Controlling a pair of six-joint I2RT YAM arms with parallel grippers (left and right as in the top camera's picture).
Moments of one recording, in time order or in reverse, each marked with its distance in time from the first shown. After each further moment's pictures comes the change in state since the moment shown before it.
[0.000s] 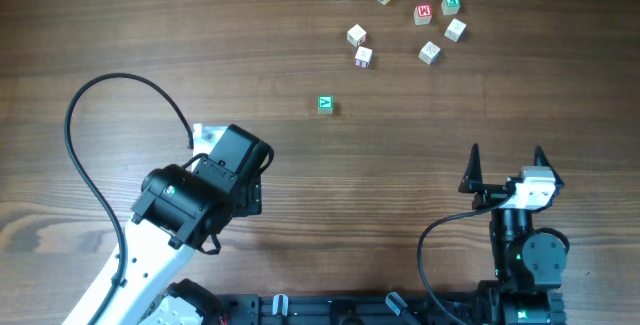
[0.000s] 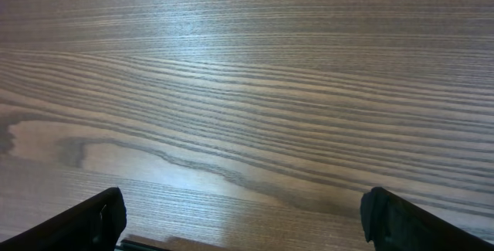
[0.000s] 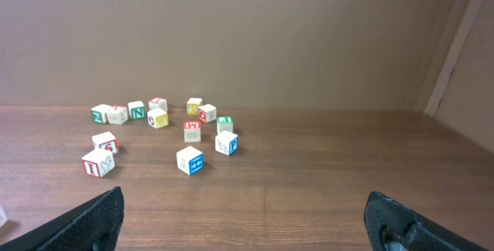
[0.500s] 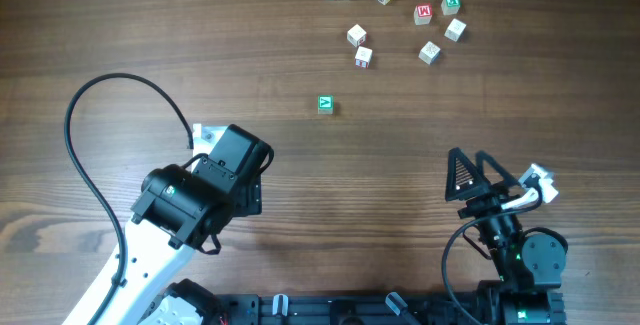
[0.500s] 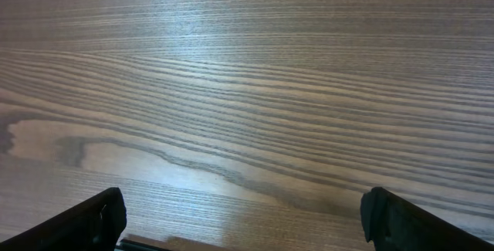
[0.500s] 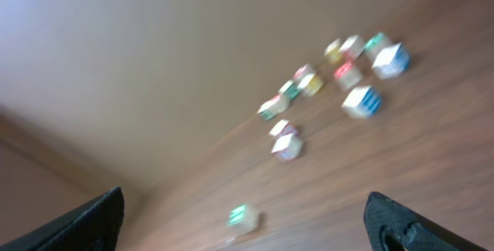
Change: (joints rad) left arm 0.000 0.000 0.000 0.000 0.000 -0.003; right arm 0.000 0.000 0.000 -0.005 -0.369 0.884
